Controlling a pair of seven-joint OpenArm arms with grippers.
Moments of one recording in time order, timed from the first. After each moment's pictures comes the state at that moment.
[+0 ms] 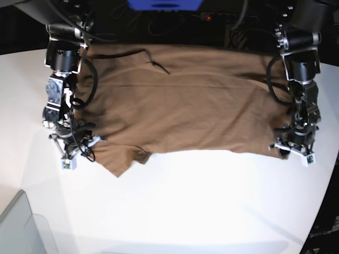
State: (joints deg) left arm -20.1 -19.0 -12.6 42.5 -17.0 -8.5 13.1; right arm 14.3 5.3 17.1 61.1 0.6 18.4 -27.4
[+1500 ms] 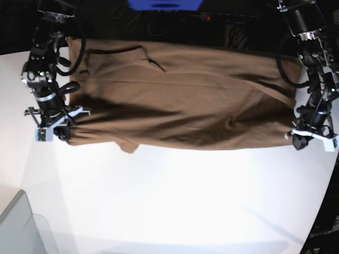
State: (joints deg) left arm 3.4 -16.9 -26.2 90.8 -38.3 -8.4 38.0; right arm -10.0 5.2 20.4 101.0 8.2 18.3 -30.0
